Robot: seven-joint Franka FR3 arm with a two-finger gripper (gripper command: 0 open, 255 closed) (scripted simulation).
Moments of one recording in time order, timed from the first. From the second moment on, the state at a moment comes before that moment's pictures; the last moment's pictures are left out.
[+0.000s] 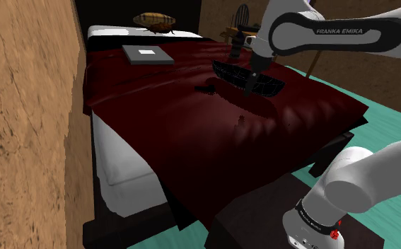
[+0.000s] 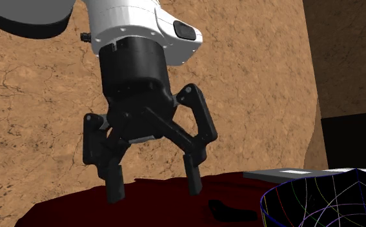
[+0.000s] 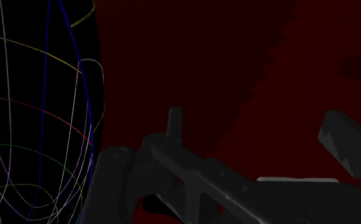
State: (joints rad) arm 0.06 -0.52 -0.05 -2.27 -0.15 1.89 -0.41
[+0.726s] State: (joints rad) arm 0.16 -0.17 -0.11 -1.99 -0.10 2.09 -0.81
